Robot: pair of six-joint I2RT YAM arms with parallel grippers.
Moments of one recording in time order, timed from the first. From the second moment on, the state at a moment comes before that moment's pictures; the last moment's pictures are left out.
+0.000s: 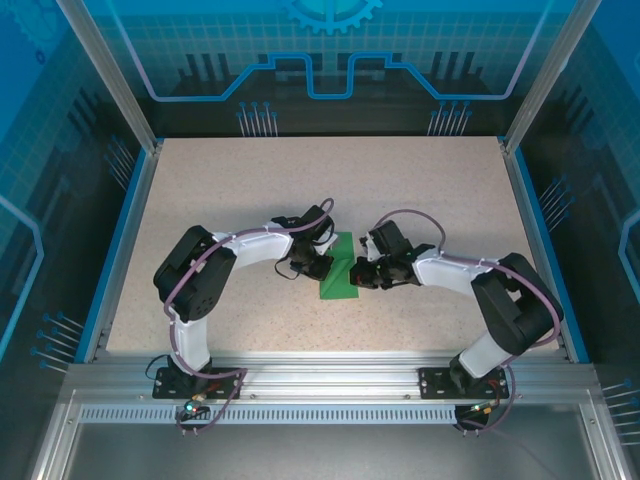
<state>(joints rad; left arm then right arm) -0.63 1.91 1.19 -0.58 0.21 -0.24 0.54 1.58 0.72 -0.13 -0.43 0.69</state>
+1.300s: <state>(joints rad) -0.63 1.91 1.19 -0.58 0.21 -0.24 0.54 1.79 0.80 0.08 -0.49 0.74</state>
